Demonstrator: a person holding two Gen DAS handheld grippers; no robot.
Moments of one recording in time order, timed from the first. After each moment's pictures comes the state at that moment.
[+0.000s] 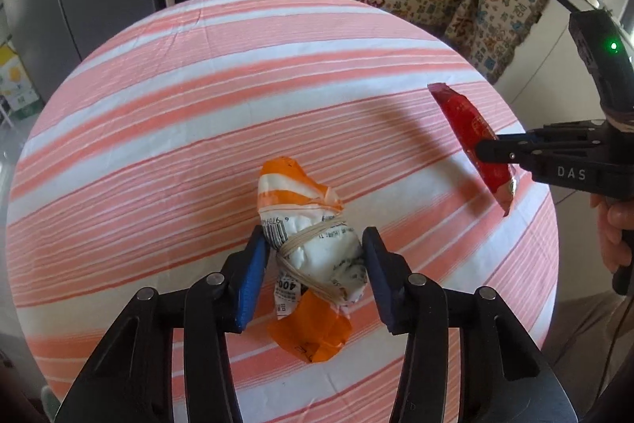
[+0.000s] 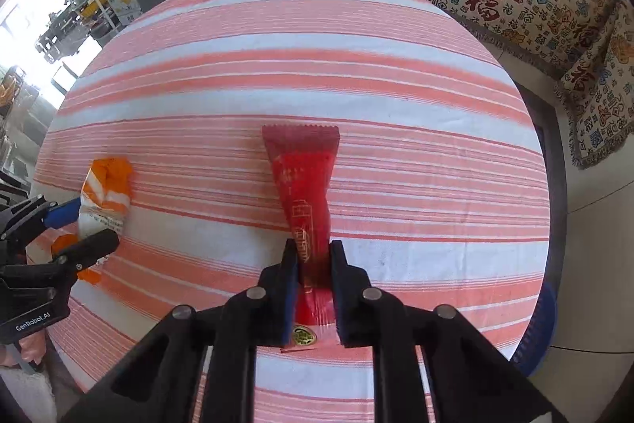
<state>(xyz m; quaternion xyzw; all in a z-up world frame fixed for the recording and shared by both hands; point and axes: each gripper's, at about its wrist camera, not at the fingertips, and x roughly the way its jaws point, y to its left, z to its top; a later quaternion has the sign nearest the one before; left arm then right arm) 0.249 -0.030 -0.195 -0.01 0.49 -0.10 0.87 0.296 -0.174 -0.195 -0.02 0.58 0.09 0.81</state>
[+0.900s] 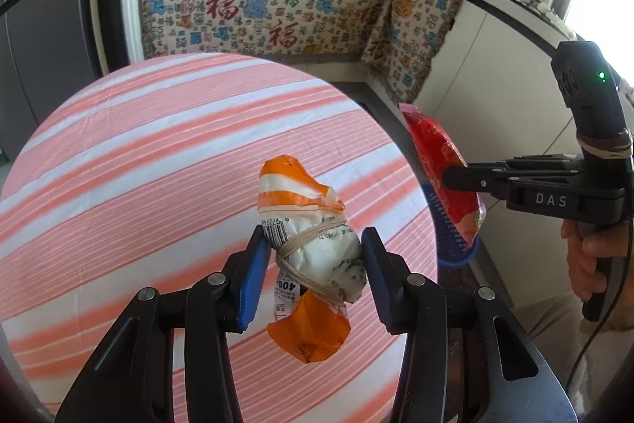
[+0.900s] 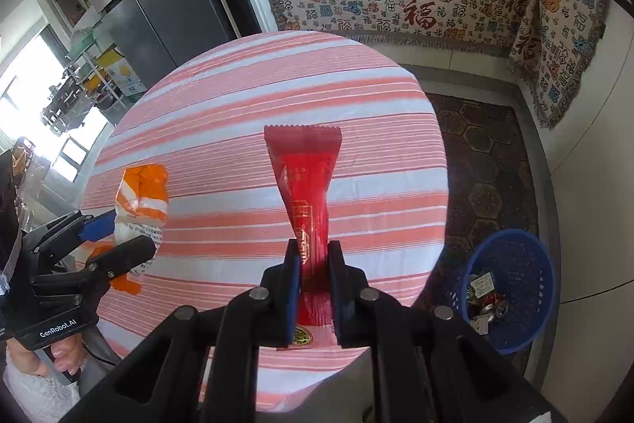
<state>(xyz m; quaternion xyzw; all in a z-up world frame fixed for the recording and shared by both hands) 0.203 -0.141 -0.129 0.00 0.42 -0.20 0.88 0.202 -0.274 -0.122 0.07 0.52 0.06 0.85</state>
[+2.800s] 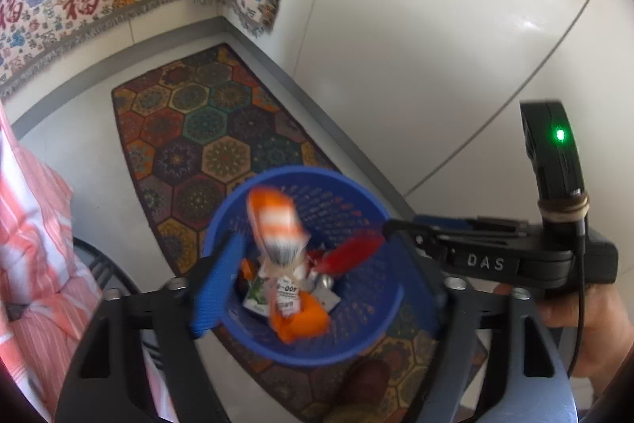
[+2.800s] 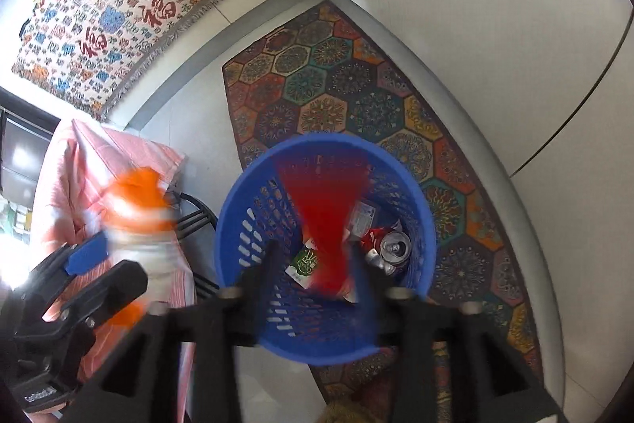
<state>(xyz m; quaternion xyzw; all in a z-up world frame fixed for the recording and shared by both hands) 0.284 -0.522 -0.271 0.07 0.49 -0.34 0.79 0.130 -0.666 -0.346 0.32 0.53 -0.13 0.78</state>
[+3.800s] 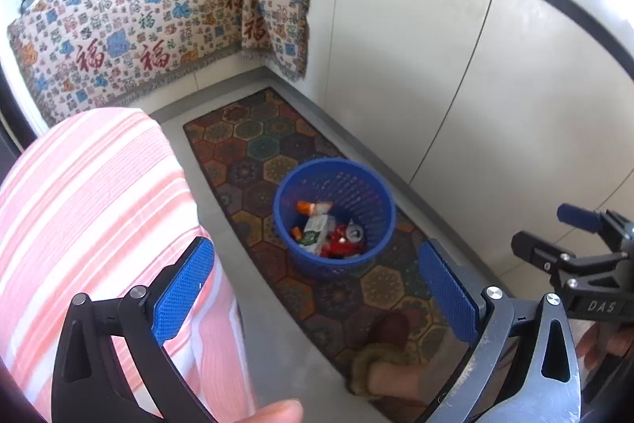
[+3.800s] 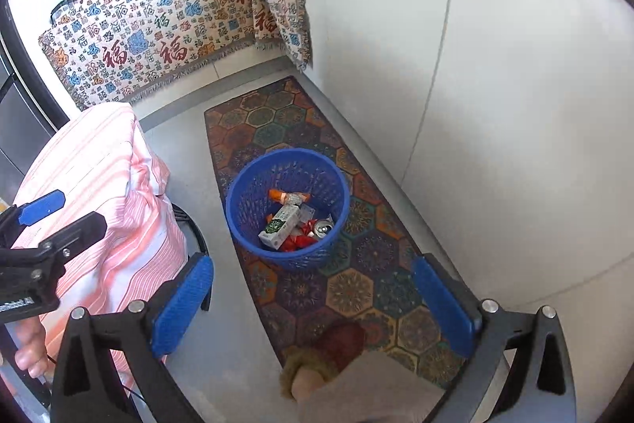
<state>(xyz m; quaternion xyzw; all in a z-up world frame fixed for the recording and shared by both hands) 0.122 -0.410 -0.122 0.11 0.42 -0.29 0.85 -0.053 -0.520 -0.138 0.18 0.46 -0.26 0.83</state>
